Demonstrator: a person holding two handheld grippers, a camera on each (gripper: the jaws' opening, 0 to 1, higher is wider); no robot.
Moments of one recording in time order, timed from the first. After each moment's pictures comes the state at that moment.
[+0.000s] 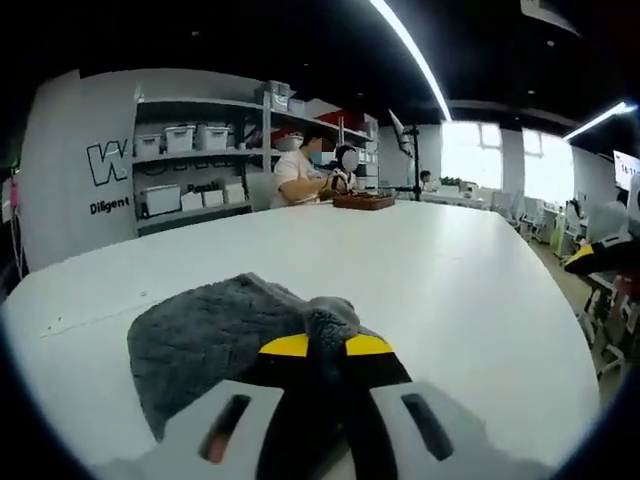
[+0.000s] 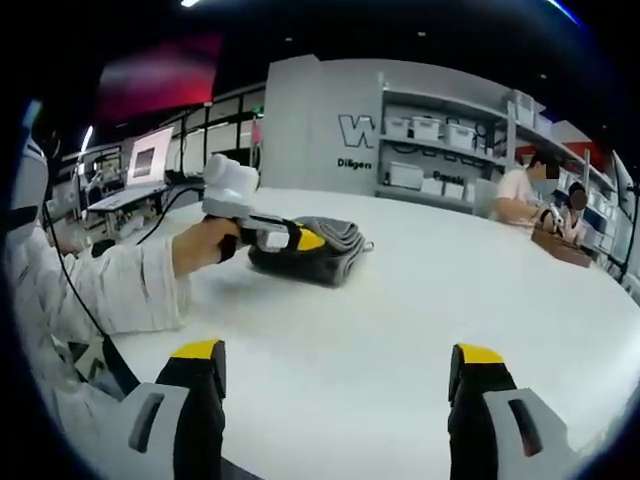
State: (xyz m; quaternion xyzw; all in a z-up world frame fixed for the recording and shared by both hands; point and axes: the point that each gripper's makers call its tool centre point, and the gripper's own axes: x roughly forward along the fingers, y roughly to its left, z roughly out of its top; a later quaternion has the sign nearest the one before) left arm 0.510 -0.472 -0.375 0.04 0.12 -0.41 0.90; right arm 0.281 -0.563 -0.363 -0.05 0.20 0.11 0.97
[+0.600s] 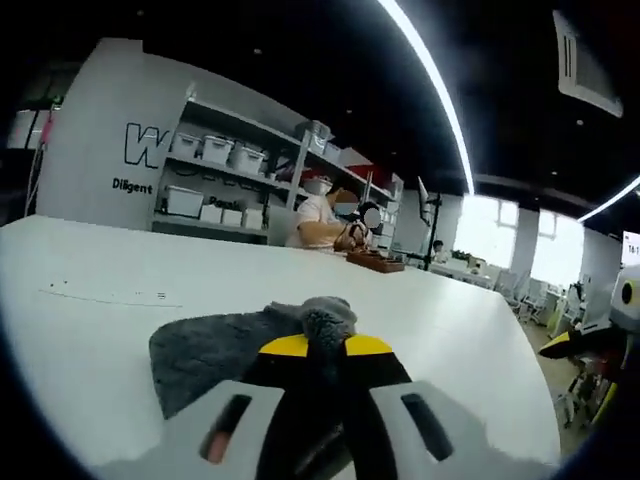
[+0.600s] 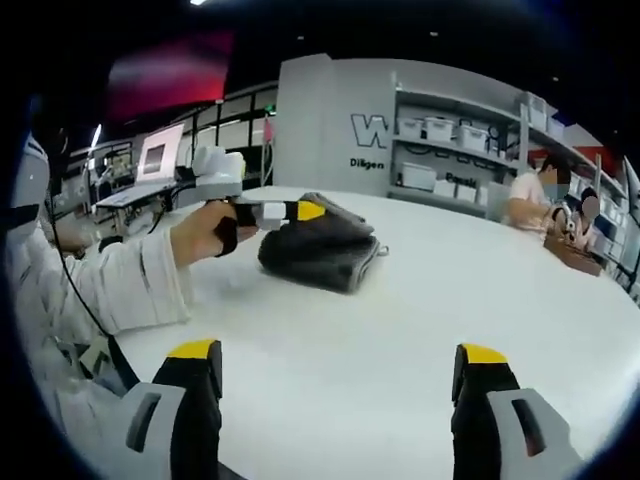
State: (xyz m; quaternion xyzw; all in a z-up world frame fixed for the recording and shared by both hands) left arm 0.521 -0.434 -0.334 -0.11 0.07 -0.38 0.92; right arm 0.293 -0.546 -0.362 -0.06 0.20 0.14 0.97
